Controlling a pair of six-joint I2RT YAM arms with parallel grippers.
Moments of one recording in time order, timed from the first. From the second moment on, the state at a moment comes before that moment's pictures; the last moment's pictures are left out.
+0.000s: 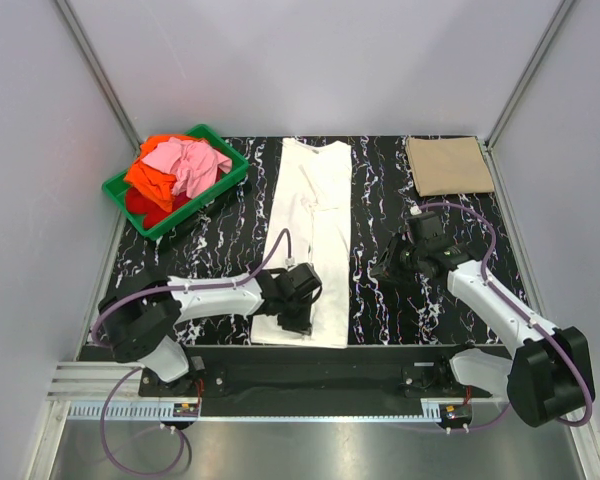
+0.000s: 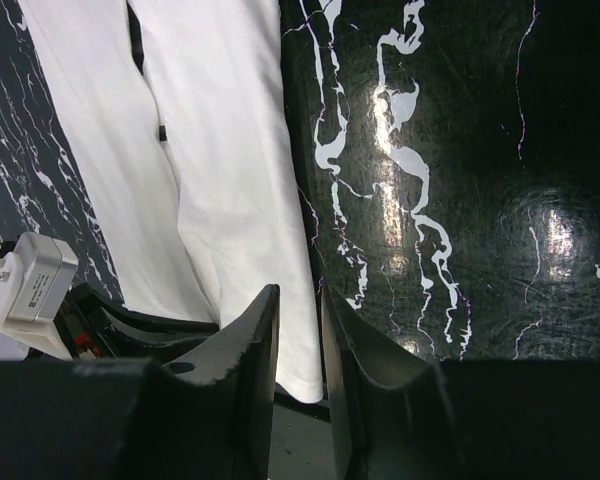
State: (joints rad) left arm -1.05 1.56 0.83 -0.45 0.06 -0.94; right arm 0.35 1.16 0.75 -0.52 -0.23 0.72
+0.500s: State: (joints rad) left arm -1.06 1.60 0.86 -0.45 0.06 -0.91; right arm 0.35 1.15 0.75 -0.52 -0.23 0.72
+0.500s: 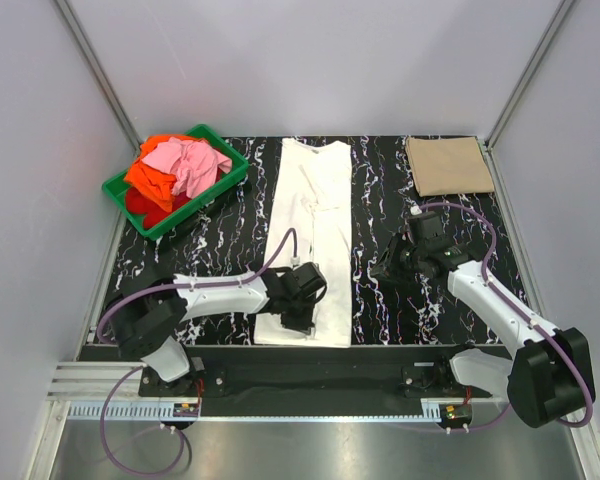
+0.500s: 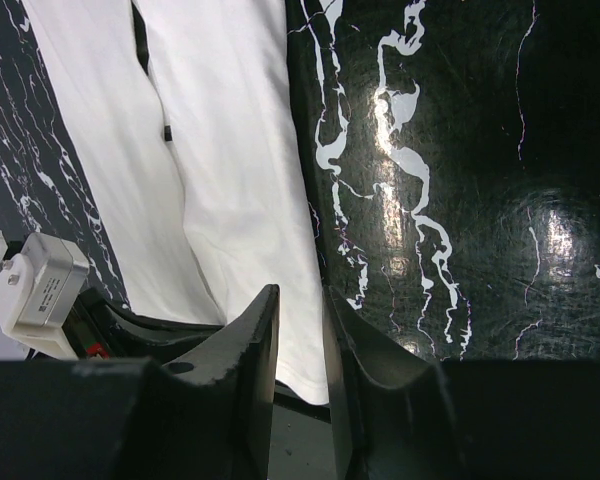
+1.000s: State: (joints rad) left arm -1.06 1.57 0.94 -0.56 0.05 -0.90; right arm 0.35 1.15 0.75 -0.52 -0.23 0.72
